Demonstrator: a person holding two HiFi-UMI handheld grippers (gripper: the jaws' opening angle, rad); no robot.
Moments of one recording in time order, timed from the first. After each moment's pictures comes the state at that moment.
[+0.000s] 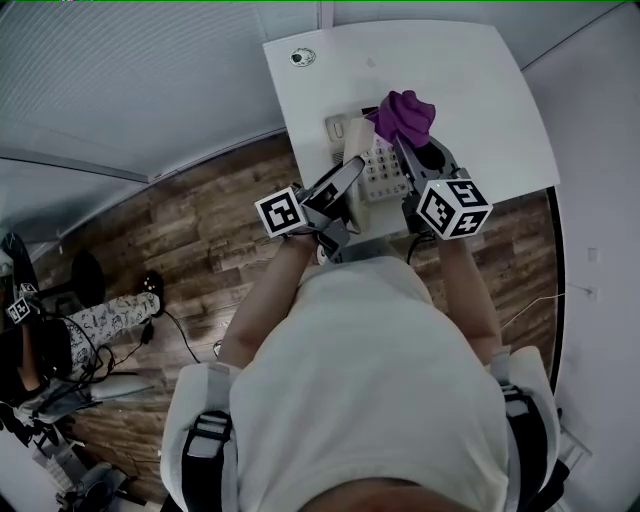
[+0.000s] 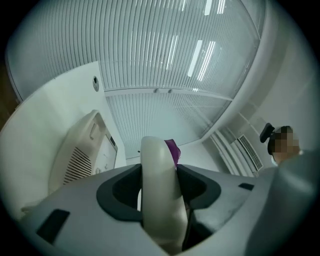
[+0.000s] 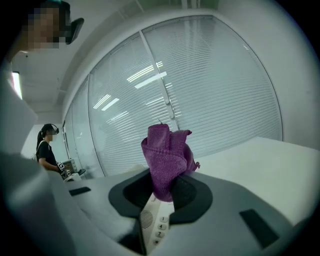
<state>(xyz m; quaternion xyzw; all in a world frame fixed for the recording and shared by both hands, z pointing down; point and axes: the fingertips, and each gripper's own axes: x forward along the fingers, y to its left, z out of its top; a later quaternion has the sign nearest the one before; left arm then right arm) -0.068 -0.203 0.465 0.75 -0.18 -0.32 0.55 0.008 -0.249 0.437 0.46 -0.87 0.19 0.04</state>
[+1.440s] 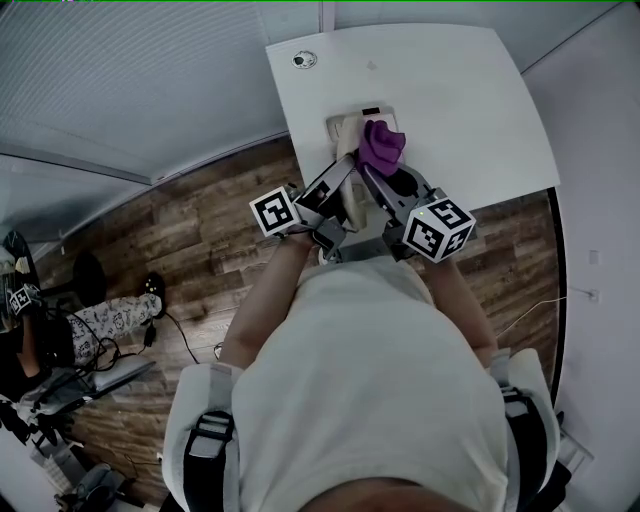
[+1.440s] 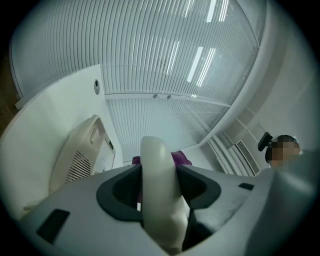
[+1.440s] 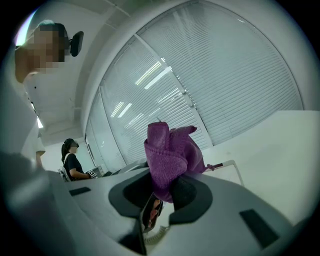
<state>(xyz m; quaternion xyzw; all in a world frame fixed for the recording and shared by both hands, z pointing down) -0.082 -0.208 0.461 0.74 -0.17 -0.35 0.55 -0.049 -0.193 0.450 0.34 -0.90 0.26 0.01</state>
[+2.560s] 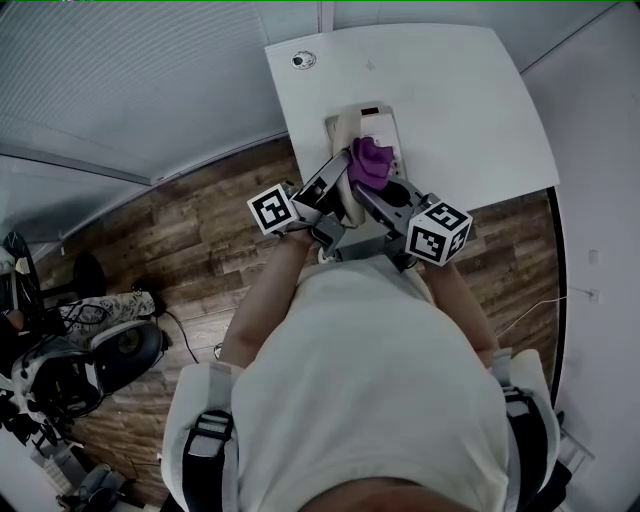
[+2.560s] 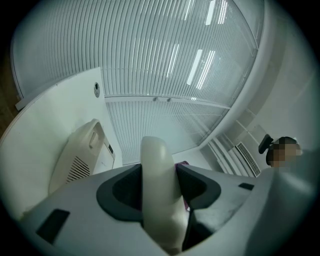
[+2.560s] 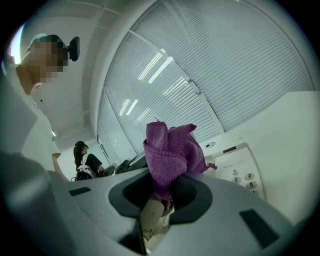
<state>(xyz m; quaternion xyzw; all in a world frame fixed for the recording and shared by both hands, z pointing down) -0.087 -0.211 0.459 0.74 -0.18 -0.36 0.54 -0.065 -0.160 0.461 0.27 -0.92 0.30 0.02</state>
